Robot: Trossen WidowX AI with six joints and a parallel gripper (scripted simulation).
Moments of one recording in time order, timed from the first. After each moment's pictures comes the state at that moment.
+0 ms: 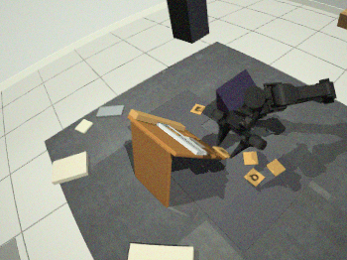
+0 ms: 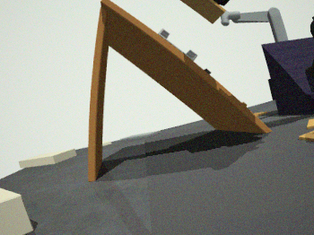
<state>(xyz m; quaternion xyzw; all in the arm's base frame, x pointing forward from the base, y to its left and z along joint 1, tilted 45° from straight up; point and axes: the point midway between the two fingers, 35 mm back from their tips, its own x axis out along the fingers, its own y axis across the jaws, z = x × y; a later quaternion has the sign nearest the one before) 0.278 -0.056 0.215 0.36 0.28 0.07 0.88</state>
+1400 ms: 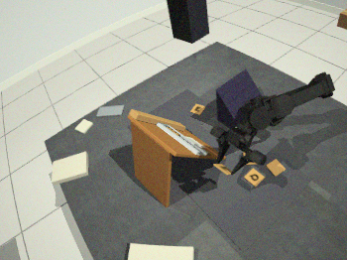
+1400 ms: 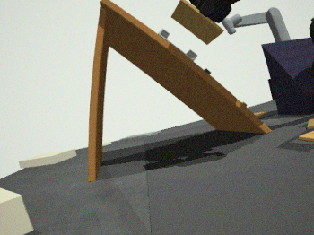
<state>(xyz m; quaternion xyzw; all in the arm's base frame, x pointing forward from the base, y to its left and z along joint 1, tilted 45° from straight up) 0.310 -0.016 0.210 0.37 0.26 0.10 0.89</state>
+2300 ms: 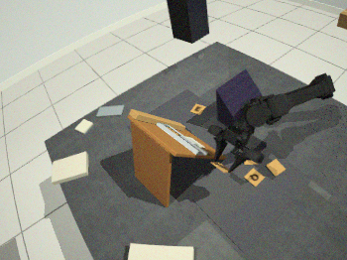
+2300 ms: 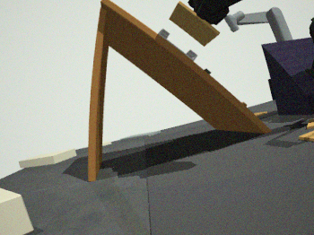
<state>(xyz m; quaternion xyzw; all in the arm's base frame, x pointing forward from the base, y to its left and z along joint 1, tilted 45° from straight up) 0.310 -0.024 0.203 0.37 0.26 0.09 0.89</state>
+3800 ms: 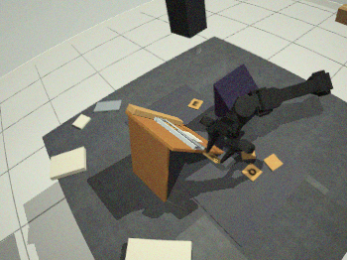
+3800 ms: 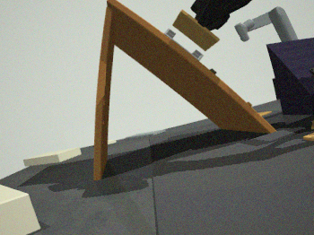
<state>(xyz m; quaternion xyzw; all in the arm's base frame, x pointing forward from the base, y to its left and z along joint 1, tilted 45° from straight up) 0.309 -0.039 0.186 0.37 0.26 0.09 0.89</state>
